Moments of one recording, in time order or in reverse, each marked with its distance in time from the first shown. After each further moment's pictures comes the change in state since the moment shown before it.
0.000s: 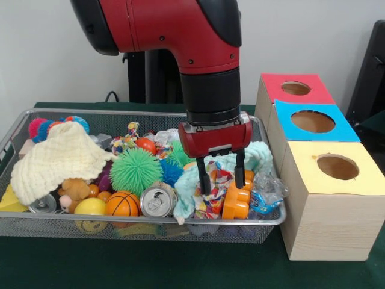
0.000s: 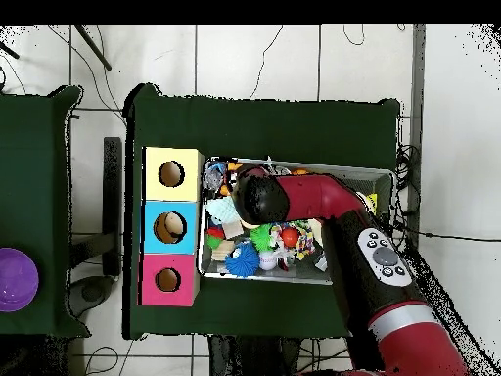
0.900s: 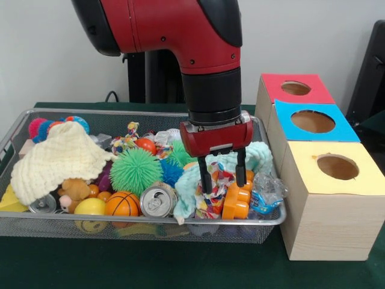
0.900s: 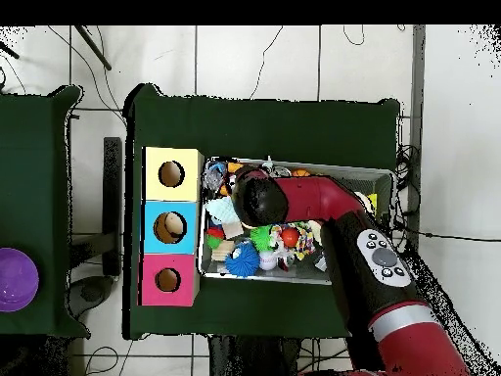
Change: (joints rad) arm -0.001 -0.001 0.001 0.013 0.000 0.000 0.000
